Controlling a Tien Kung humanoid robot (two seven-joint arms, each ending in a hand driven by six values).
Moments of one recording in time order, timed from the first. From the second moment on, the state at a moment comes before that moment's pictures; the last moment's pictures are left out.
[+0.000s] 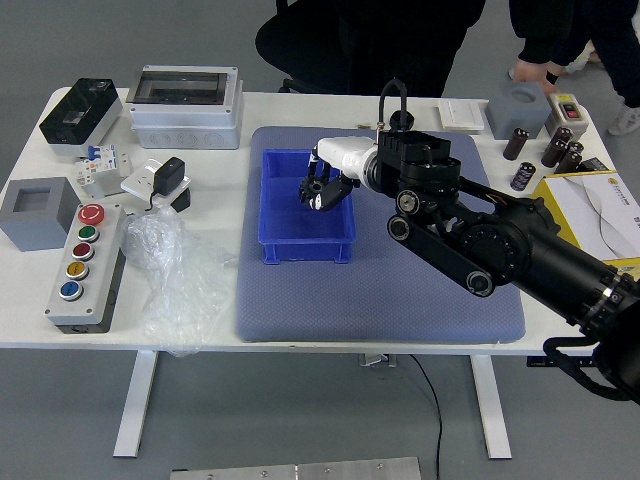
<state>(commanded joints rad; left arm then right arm) -0.07 0.15 -0.29 -0.28 0.55 -0.20 0.08 0.97 -0.08 0.63 1.05 -1.77 0.33 -0.51</state>
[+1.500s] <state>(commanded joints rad) -0.05 0.15 -0.34 -0.28 0.57 -0.21 0.08 0.94 -0.22 0.67 1.11 -1.76 0.38 -0.52</state>
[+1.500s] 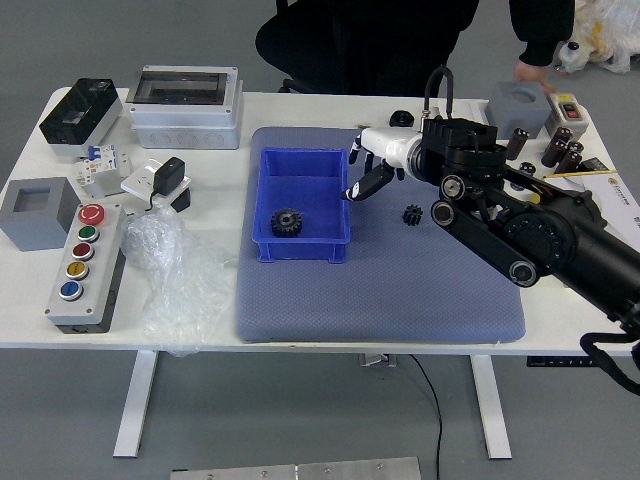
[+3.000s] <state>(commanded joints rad) -0.06 0.15 -0.35 -0.28 0.58 -0.21 0.08 0.87 -0.40 0.66 1.08 -1.74 0.37 -0.50</state>
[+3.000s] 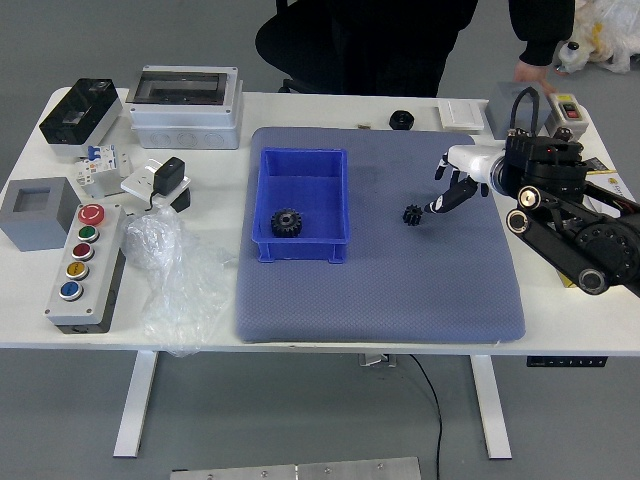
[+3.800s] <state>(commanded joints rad) -0.06 0.14 -0.35 -0.28 0.58 -0.21 0.08 0.90 -0.35 0.64 0.97 -1.68 0.35 -0.46</state>
